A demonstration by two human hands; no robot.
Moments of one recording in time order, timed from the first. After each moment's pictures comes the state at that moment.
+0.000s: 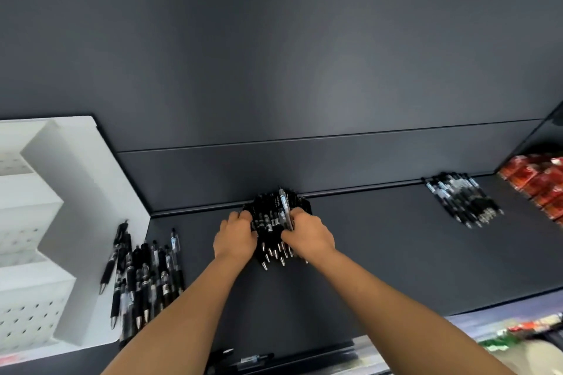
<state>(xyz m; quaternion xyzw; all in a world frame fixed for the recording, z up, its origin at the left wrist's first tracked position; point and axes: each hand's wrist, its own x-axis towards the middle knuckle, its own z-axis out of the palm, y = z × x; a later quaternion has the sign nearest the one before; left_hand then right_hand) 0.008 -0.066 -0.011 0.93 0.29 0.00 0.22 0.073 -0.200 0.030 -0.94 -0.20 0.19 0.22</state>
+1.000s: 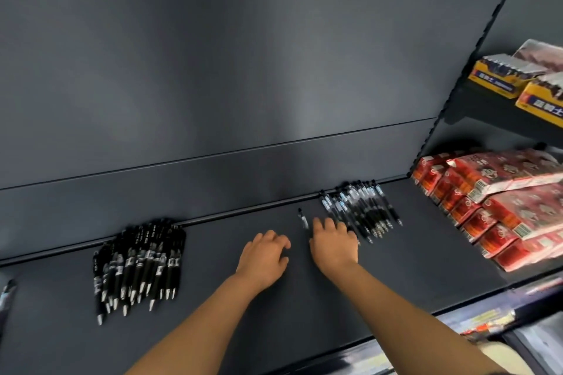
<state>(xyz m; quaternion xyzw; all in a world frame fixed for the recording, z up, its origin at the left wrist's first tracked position) 0.183 -0.322 -0.010 0.98 0.07 -0.05 0.17 0.267 -0.459 -0.018 -0.98 -0.20 0.08 -0.02</state>
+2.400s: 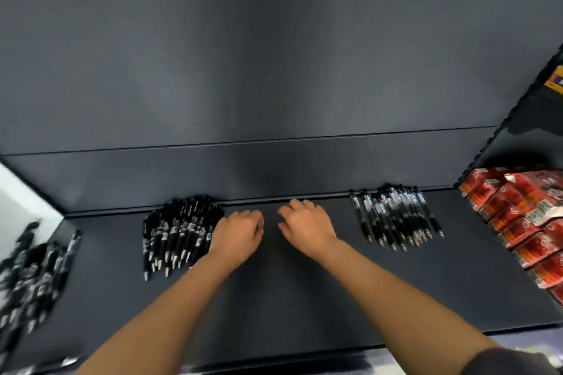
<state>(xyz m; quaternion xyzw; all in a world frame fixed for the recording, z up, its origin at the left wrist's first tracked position) 0.136 -0.248 0.013 0.98 0.19 0.05 0.10 0.240 -0.377 0.016 -0.88 -0.47 0.01 0.07</state>
